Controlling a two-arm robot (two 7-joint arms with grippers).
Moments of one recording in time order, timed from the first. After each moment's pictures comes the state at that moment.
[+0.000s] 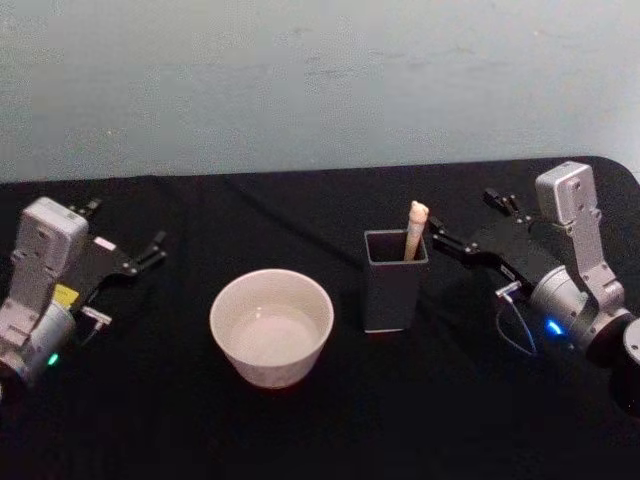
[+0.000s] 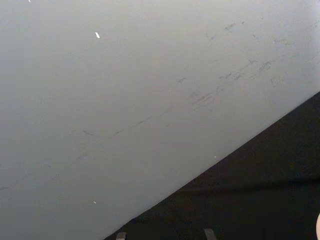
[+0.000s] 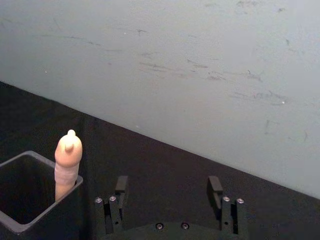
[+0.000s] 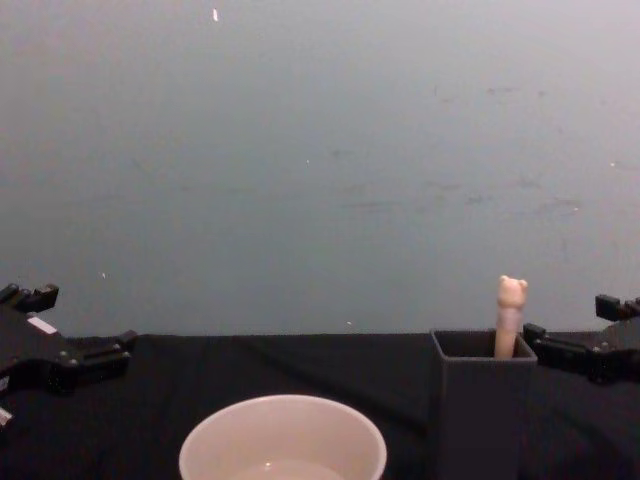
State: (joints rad) left arm -0.20 0.60 0.45 -1.41 -0.25 -0.12 0.03; right arm 0.25 0.34 -0.27 -1.30 0.19 -0.07 0.26
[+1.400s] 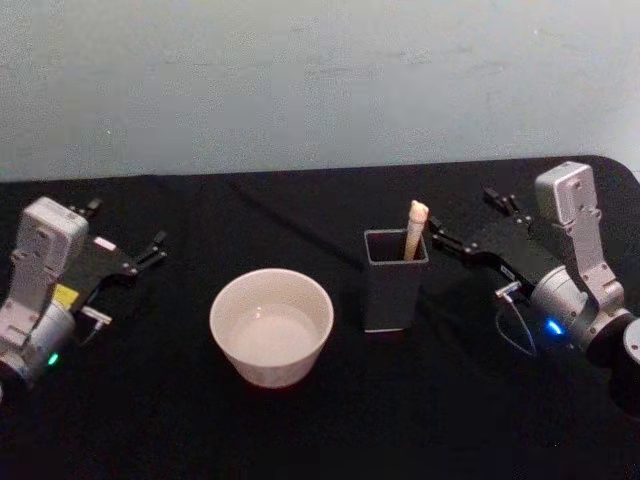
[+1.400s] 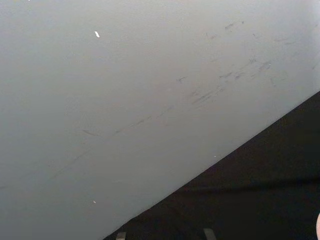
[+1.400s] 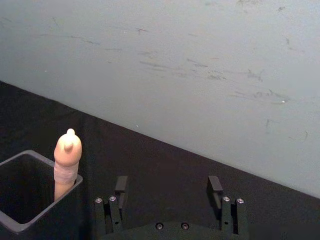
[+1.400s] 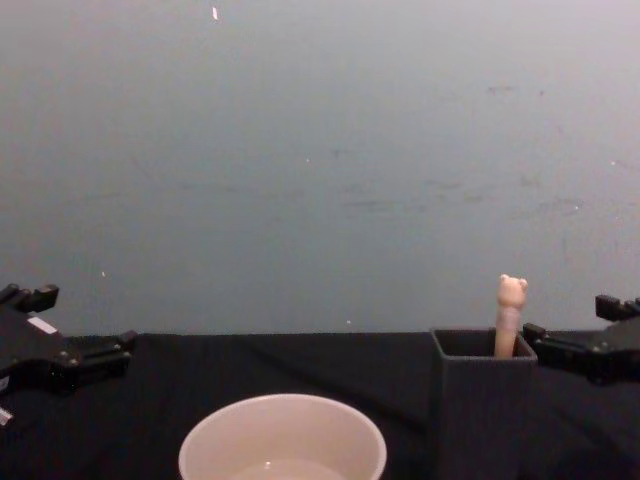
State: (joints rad) left arm -0.20 0.60 0.45 -1.41 -0.25 -0.12 0.03; right arm 0.25 0.34 -0.27 -1.30 0.19 -0.07 0.26
